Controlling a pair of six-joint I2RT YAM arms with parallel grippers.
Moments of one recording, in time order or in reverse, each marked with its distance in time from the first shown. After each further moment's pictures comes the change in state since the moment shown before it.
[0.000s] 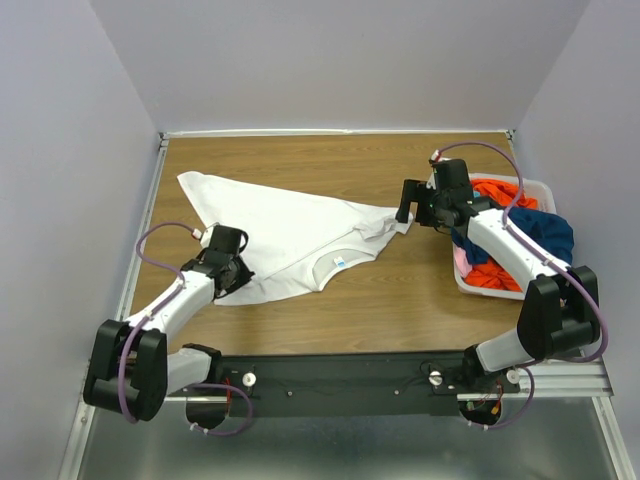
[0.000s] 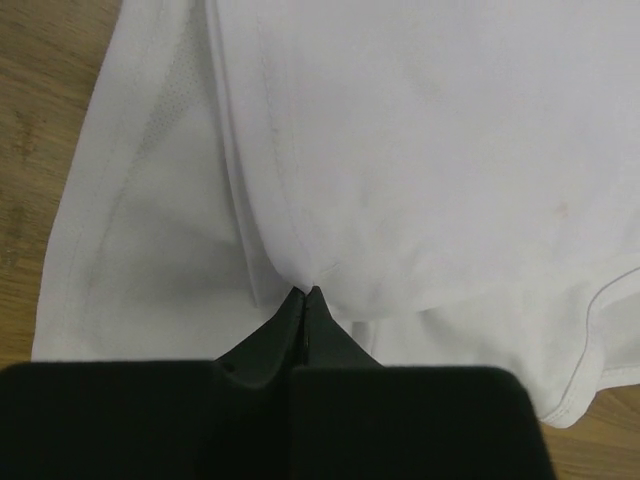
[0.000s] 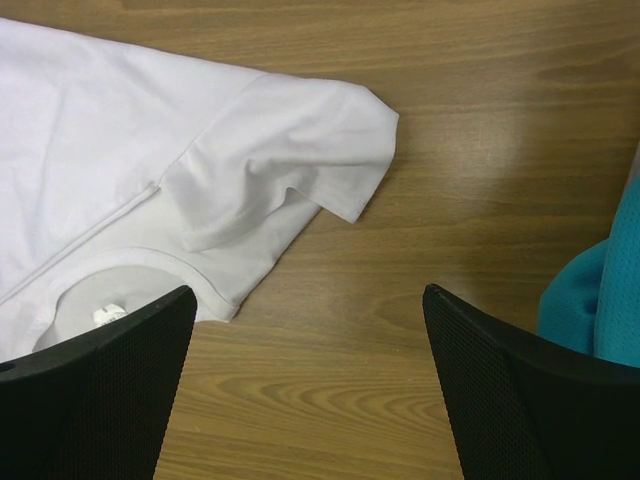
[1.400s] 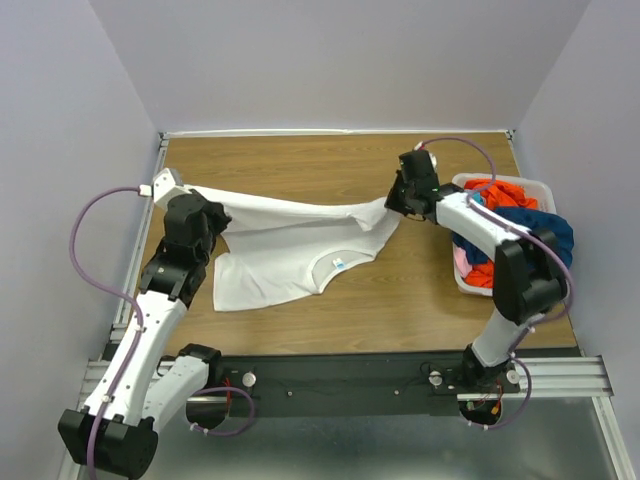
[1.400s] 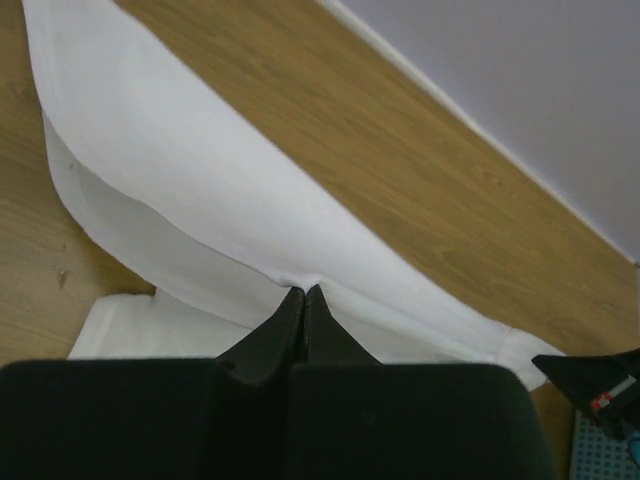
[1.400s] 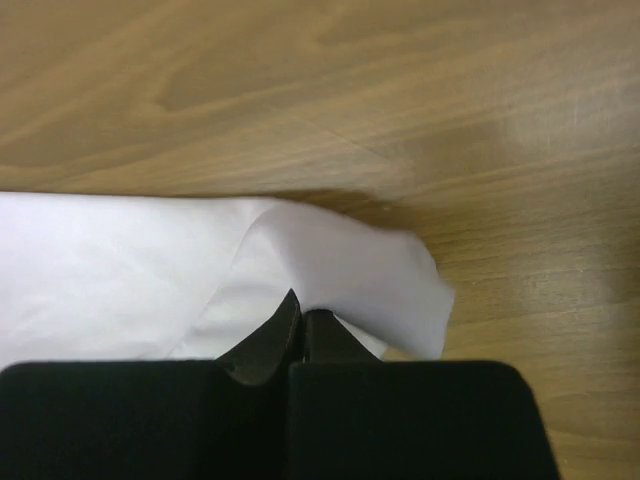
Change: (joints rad) left arm 0.016 -0.341 0.277 0.041 -0.195 0.074; right arm 0.113 0.322 0.146 0.132 0.117 0.327
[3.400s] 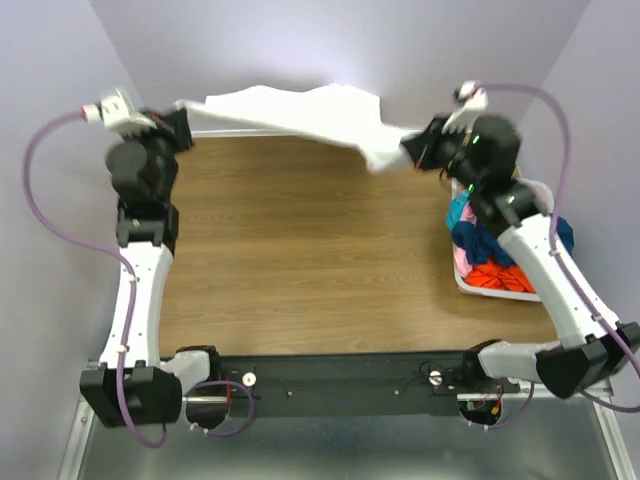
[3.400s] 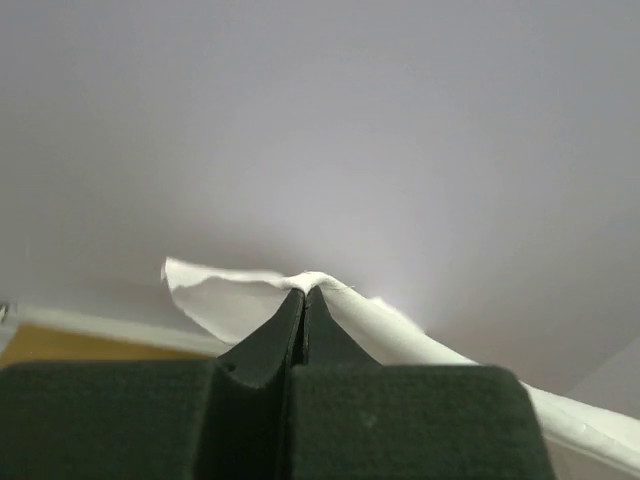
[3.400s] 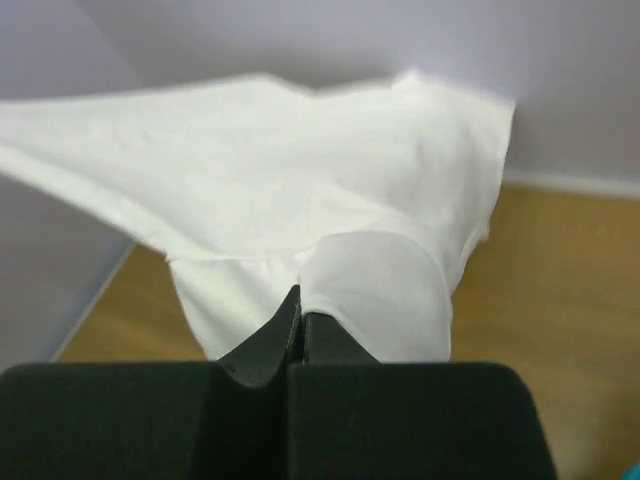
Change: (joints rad) left arm 0.297 0.356 0.566 0.482 0.391 0.262; right arm -0.023 -0.454 0.357 -0.003 -0.231 -0.369
